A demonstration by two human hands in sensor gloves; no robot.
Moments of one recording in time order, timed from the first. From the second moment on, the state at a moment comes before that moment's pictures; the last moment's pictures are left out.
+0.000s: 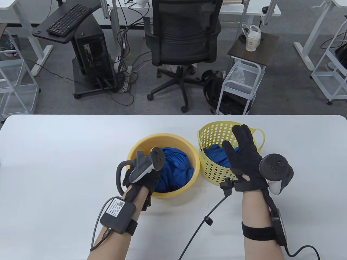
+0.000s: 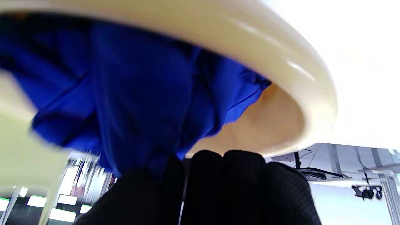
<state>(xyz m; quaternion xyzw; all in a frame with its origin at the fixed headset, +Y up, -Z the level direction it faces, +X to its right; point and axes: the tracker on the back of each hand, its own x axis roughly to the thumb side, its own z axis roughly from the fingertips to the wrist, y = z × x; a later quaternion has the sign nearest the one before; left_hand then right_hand) -0.125 -0.648 -0.378 -0.06 0.00 0.08 0.99 0.215 -0.599 -0.364 0.10 -0.24 0.84 0.47</state>
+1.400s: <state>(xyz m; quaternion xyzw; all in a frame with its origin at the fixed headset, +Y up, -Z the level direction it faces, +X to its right) -0.266 -0.427 -0.284 0.17 -0.16 0.71 0.66 0.110 -0.607 -0.355 0.30 -0.01 0.83 0.48</state>
